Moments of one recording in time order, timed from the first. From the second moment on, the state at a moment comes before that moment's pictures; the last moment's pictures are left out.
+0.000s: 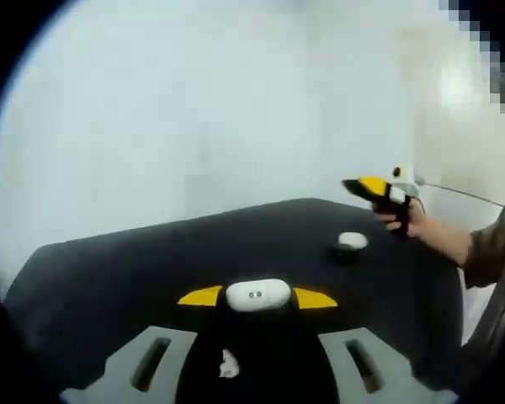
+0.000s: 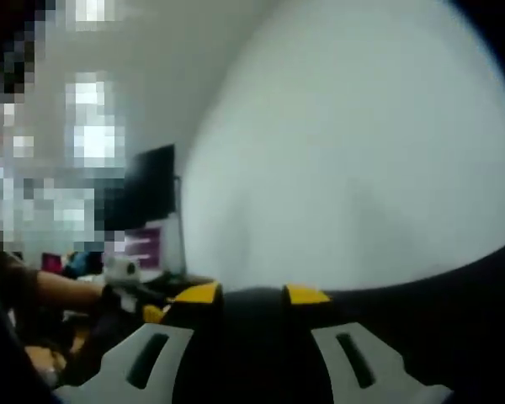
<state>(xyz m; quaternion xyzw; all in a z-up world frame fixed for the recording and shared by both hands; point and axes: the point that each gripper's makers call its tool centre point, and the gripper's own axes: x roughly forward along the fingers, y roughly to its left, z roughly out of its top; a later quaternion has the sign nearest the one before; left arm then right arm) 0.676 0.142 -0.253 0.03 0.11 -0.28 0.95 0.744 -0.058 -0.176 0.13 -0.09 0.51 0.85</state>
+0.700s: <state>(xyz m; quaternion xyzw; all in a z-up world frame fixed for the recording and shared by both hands) 0.617 0.031 -0.294 0.11 0.13 -0.40 0.90 0.742 -0.054 -0.180 0.12 -0.08 0.52 0.84</state>
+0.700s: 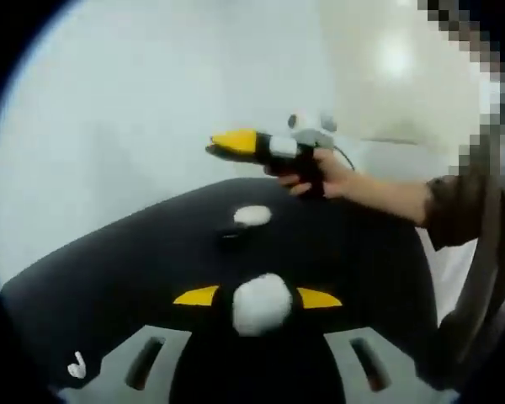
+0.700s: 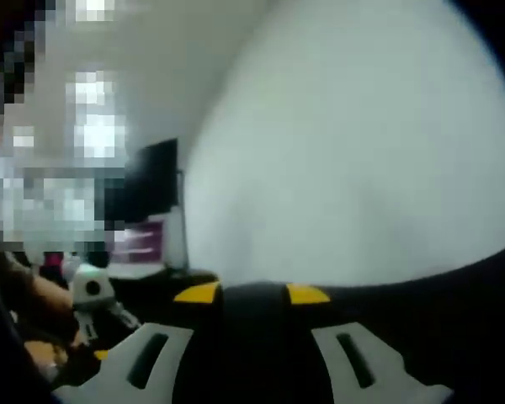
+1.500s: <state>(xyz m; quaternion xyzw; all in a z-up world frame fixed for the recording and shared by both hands) 0.580 0.046 -0.318 0.13 0.21 -0.44 0.86 0.579 0.001 -0.294 -0.11 0.11 0.79 0.59</state>
